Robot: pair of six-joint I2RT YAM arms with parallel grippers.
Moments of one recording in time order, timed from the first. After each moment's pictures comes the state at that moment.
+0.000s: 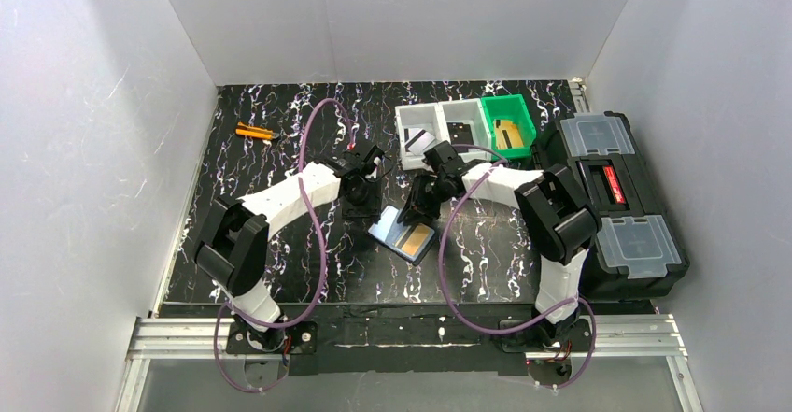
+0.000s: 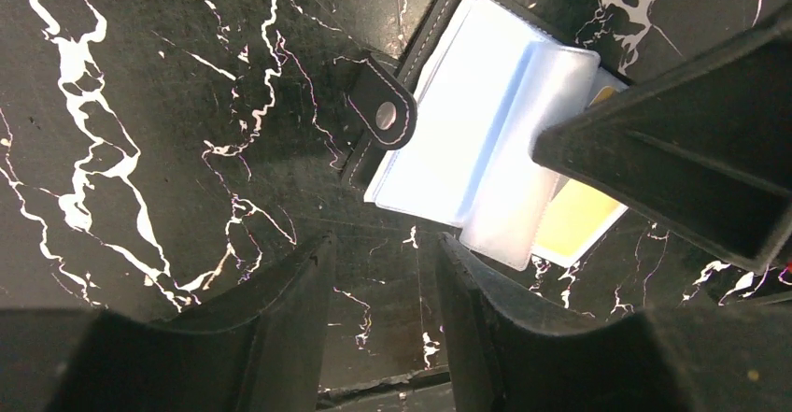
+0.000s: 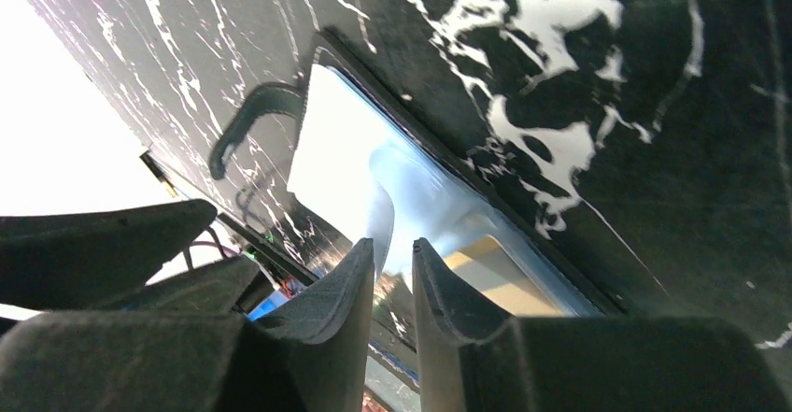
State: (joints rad) left arm -0.64 1.66 1.19 -0.78 -0.02 -0.53; right arm 0.62 1.88 1.12 -0.29 -0.51 0.91
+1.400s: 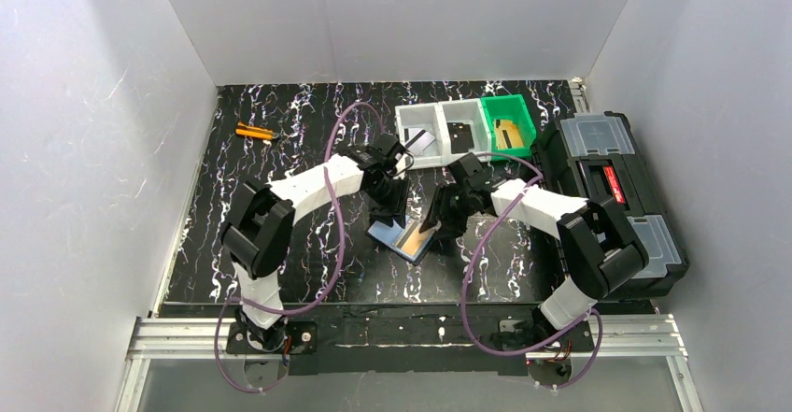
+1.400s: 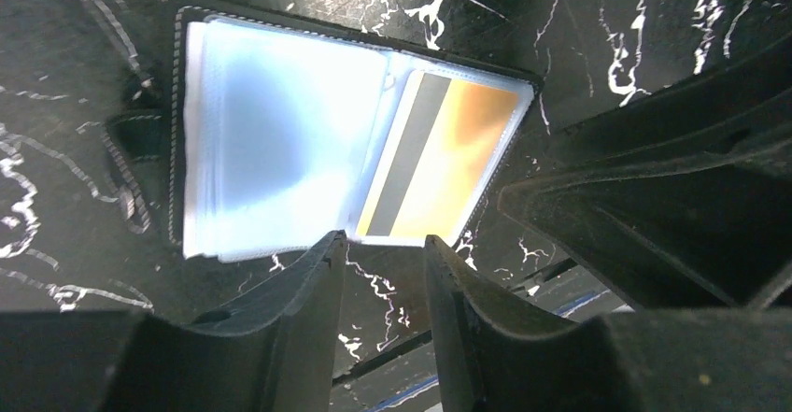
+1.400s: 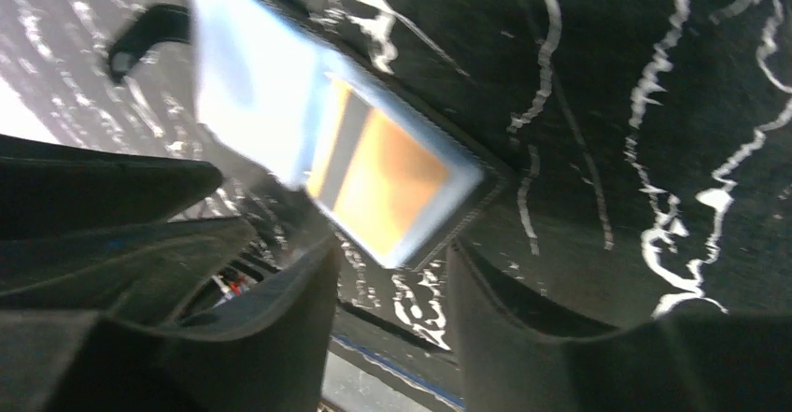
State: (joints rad) left arm -0.69 1.81 1.35 -0.78 0.23 -0.47; right arm 0.59 1.60 0.94 -0.41 -0.36 0.89
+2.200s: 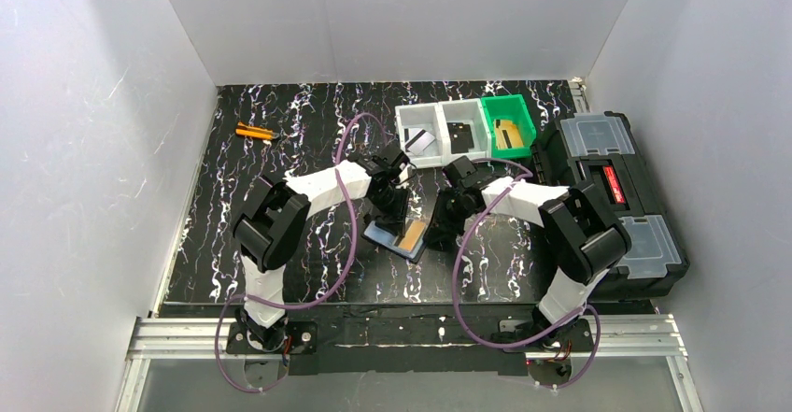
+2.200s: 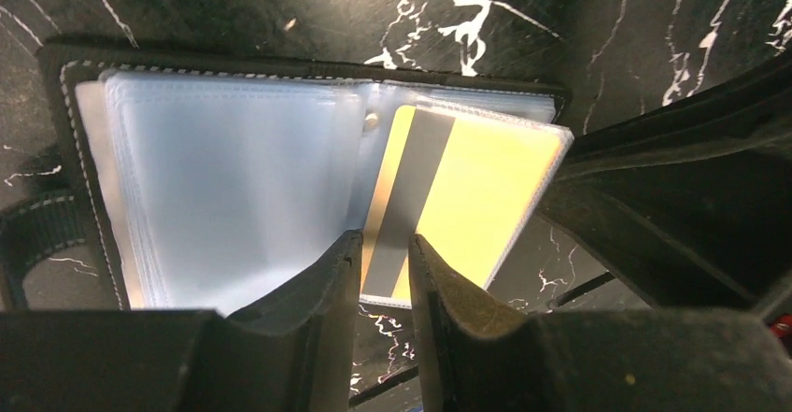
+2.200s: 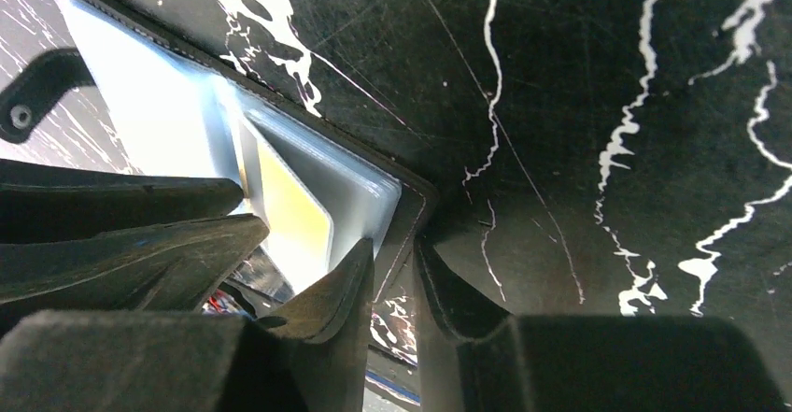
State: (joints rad) left arm -0.71 1.91 1.32 -0.70 0.26 -0.50; right arm 0.59 1.71 0.92 -0.40 -0.36 0.88
